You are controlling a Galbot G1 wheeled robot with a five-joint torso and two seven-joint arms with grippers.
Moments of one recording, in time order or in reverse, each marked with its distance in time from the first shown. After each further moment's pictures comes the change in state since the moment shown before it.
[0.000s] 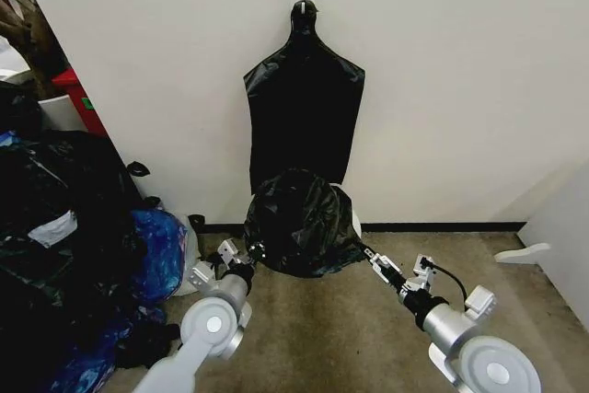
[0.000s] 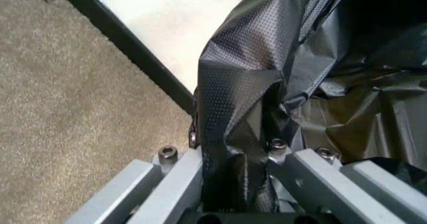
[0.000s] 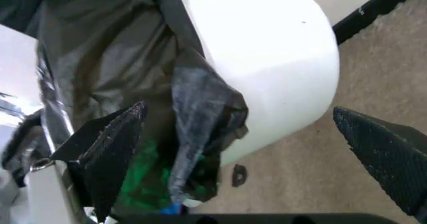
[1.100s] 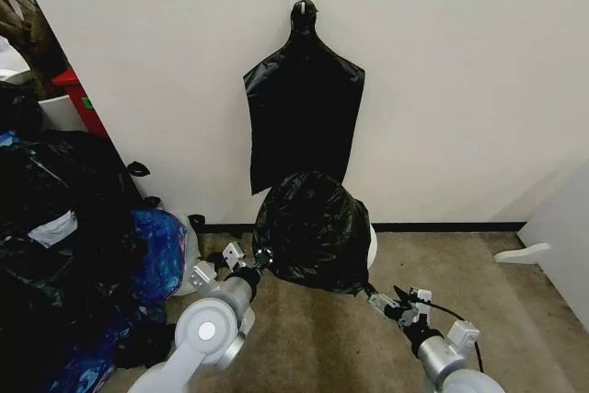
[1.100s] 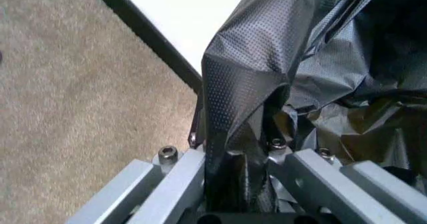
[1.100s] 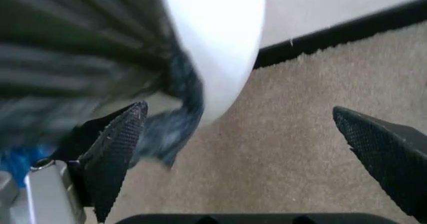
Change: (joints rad) left arm 0.001 0.036 0.006 -0.140 -0.078 0.065 -0.189; right arm -0.102 0.007 -0.082 -0.201 -0.614 0.272 -0.221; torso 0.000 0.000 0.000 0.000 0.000
